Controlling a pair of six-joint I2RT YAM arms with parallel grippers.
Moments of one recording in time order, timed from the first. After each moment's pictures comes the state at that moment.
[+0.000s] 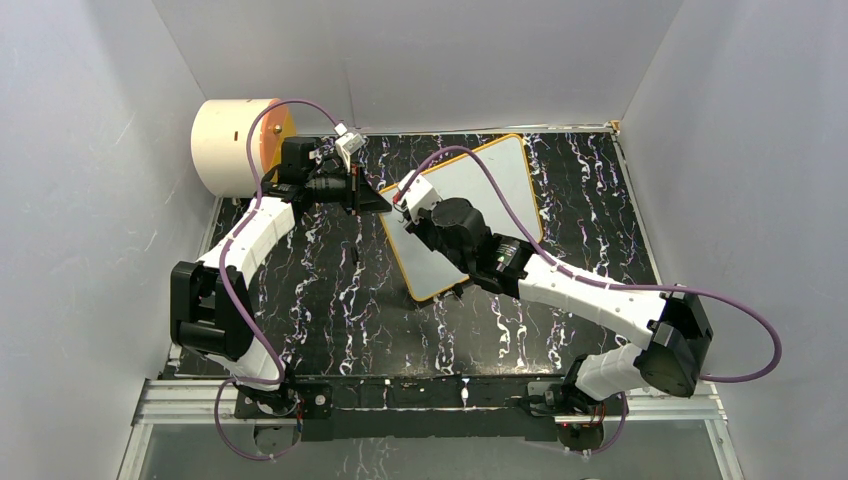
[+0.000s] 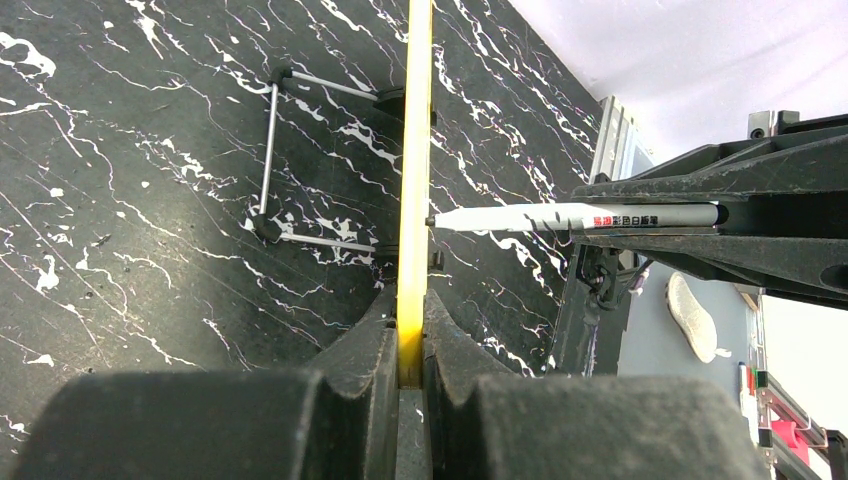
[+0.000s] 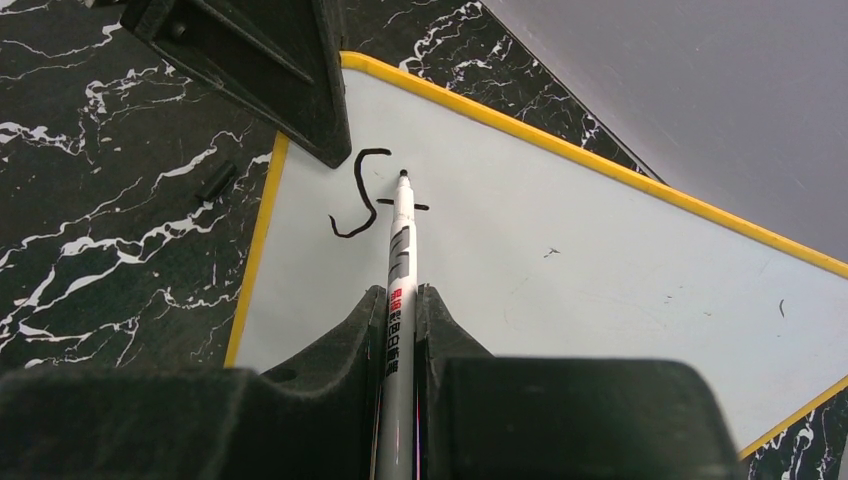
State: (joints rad) left arm -0.21 1.58 1.22 -0.27 1.04 -0.07; right arm 1.03 1.38 1.14 -0.09 0.38 -0.22
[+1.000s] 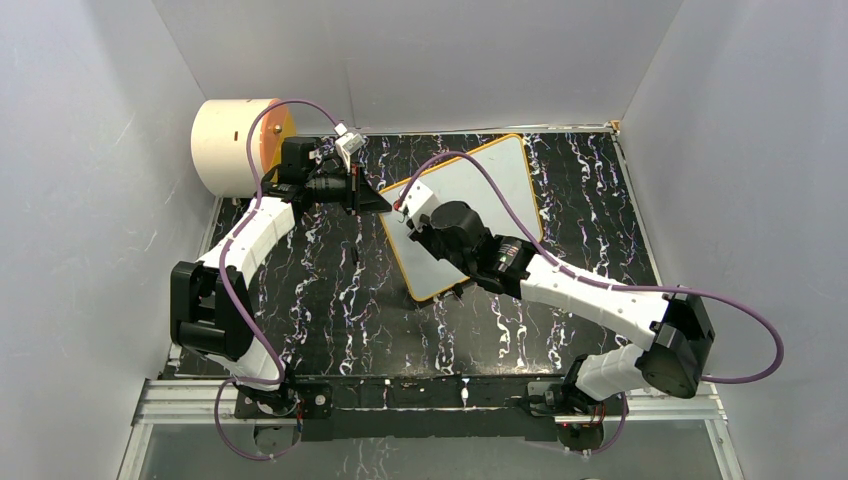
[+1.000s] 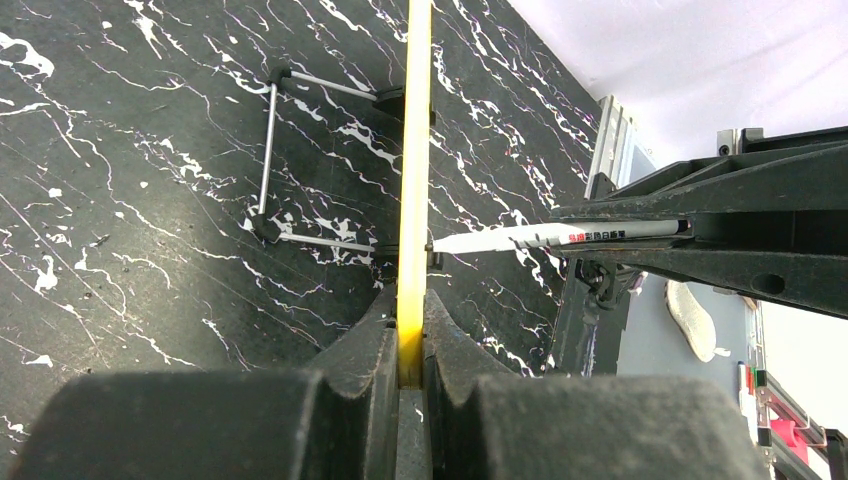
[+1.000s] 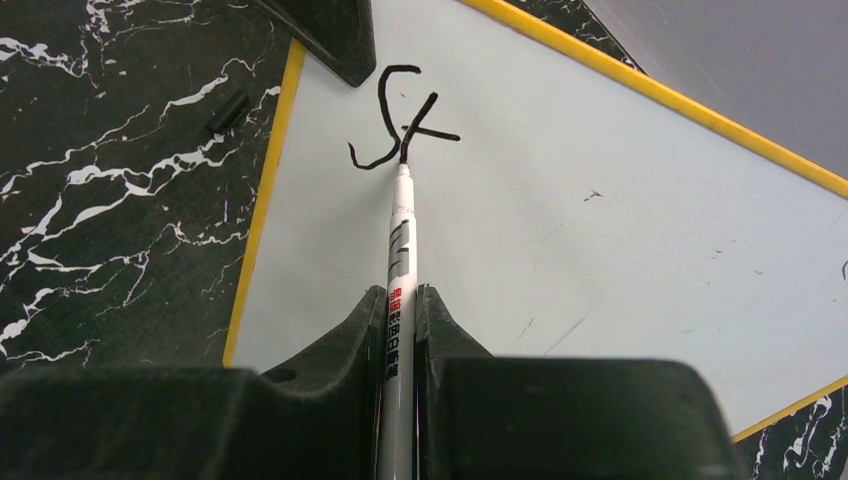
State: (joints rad) left arm -0.21 1.58 1.22 -0.27 1.04 -0.07; right arm 1.03 1.37 1.14 -0.22 0.35 -0.18
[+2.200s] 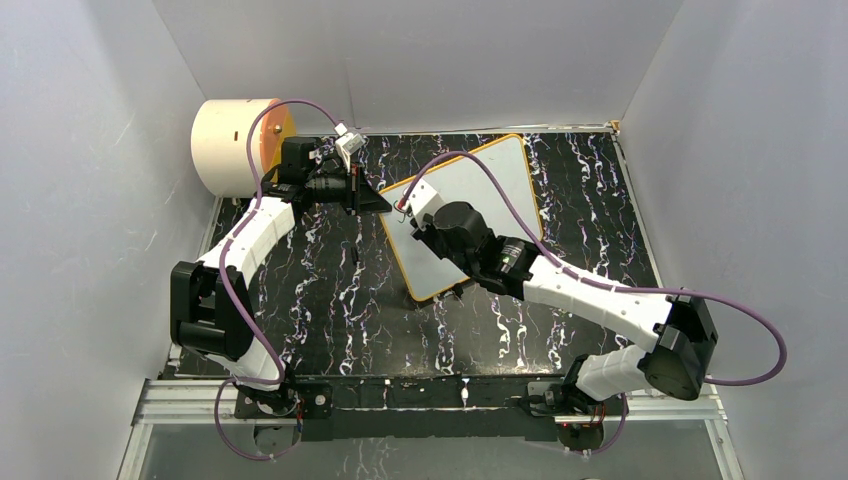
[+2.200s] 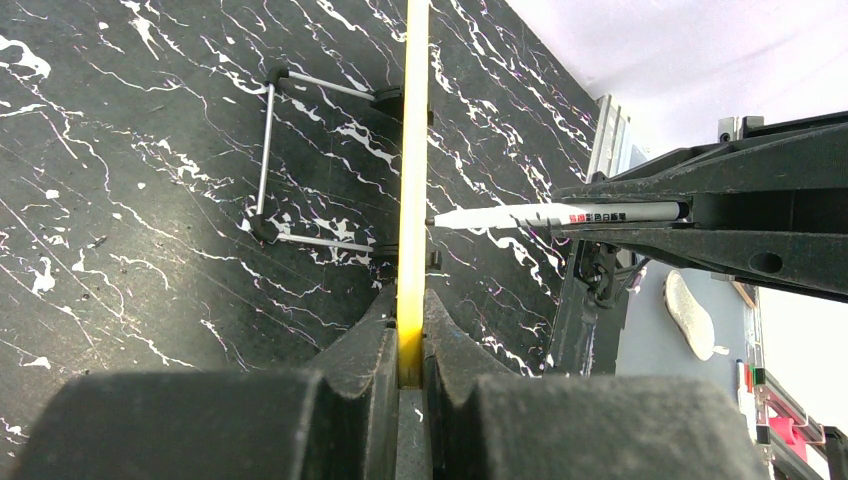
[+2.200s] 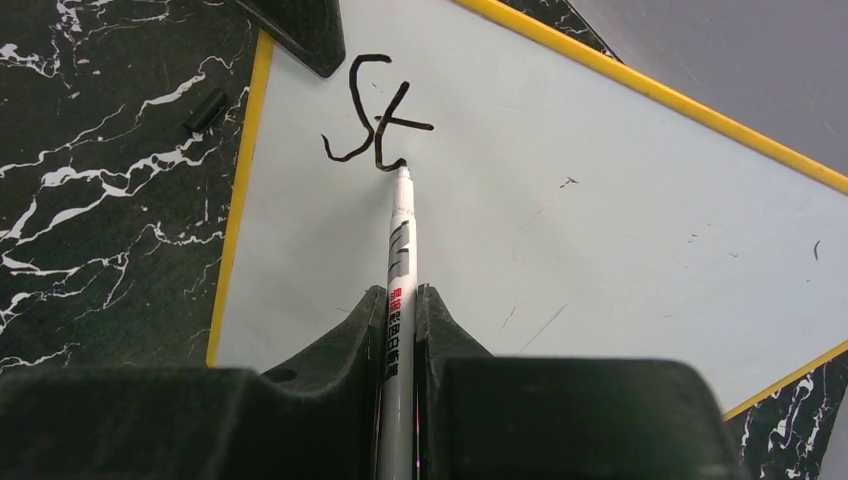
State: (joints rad) left arm -0.21 1.58 1.22 -0.27 1.05 -0.07; right arm 1.03 1.35 1.13 -0.22 0.38 -0.19
